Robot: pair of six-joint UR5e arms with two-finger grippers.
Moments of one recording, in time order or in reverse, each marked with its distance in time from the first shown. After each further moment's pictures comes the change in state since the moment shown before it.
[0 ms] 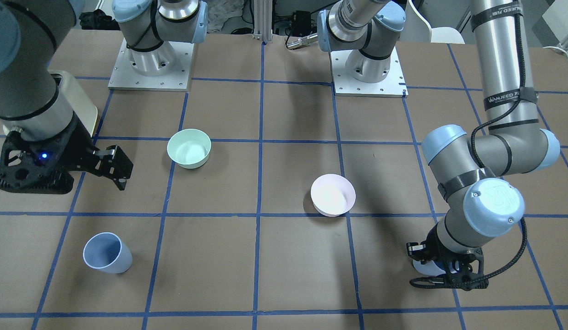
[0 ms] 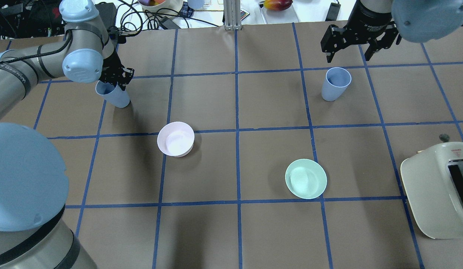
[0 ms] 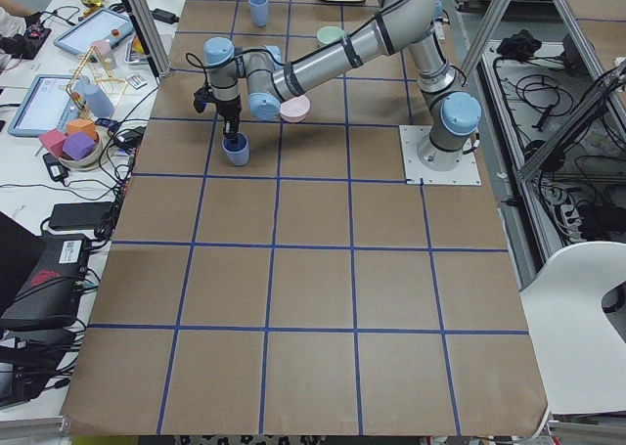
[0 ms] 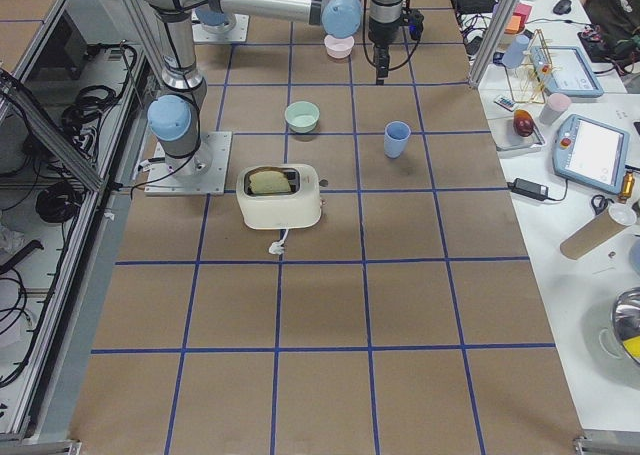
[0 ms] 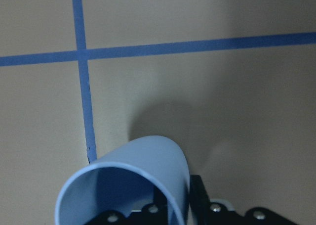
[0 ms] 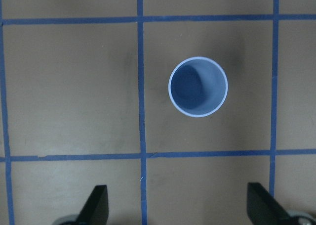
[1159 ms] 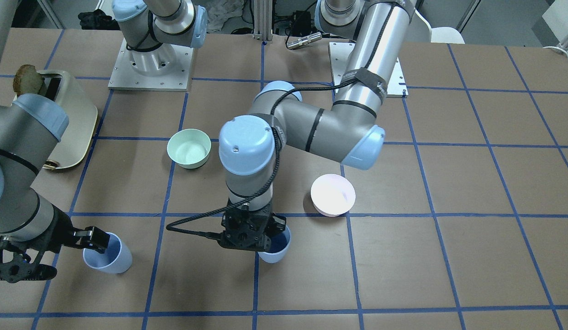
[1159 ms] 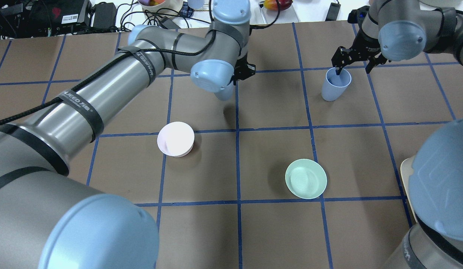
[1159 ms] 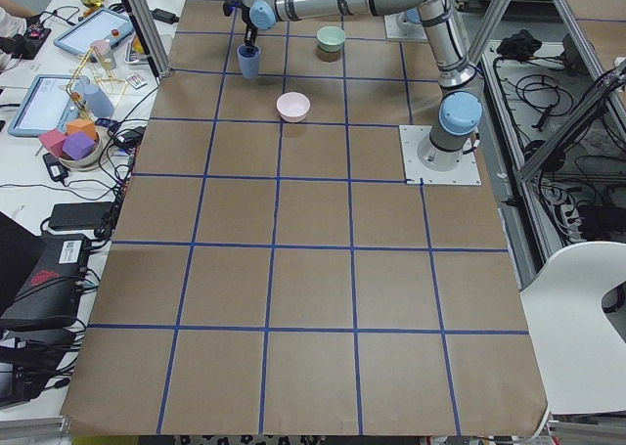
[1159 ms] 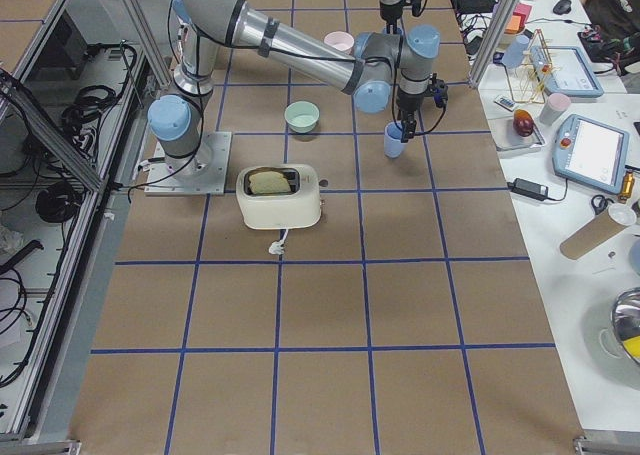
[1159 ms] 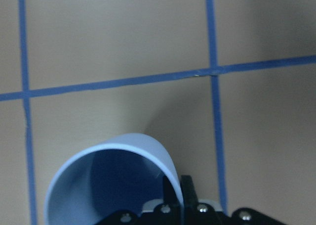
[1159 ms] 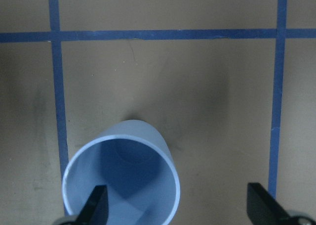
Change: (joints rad) left arm -0.563 -0.068 0.156 -0.016 -0.024 -0.499; right arm -0.105 0.266 0.007 -0.183 0.007 -0.098
